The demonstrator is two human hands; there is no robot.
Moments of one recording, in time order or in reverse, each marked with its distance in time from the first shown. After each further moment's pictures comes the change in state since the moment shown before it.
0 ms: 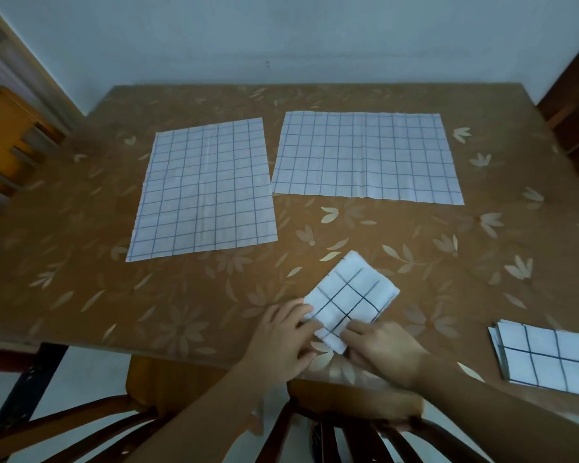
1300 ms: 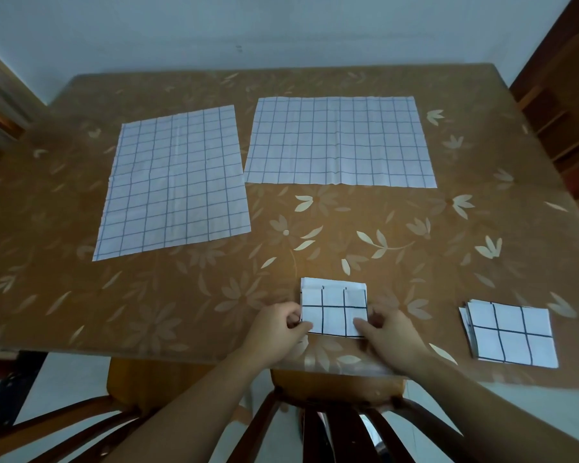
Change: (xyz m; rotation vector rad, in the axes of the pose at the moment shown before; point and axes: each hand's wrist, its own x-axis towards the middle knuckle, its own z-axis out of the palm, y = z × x) left_hand 0.035 0.025 0.017 -0.608 -0.200 -0.533; right_hand -0.037 0.016 0.010 0.895 0.116 0.950
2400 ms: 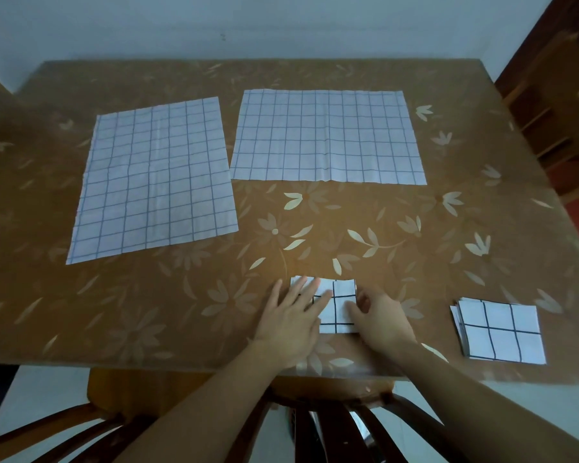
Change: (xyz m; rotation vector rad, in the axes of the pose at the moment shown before) left_hand 0.025 0.011 0.025 0.787 -0.031 0.349; right_hand 0.020 -0.011 0.000 -0.183 0.165 -0.027
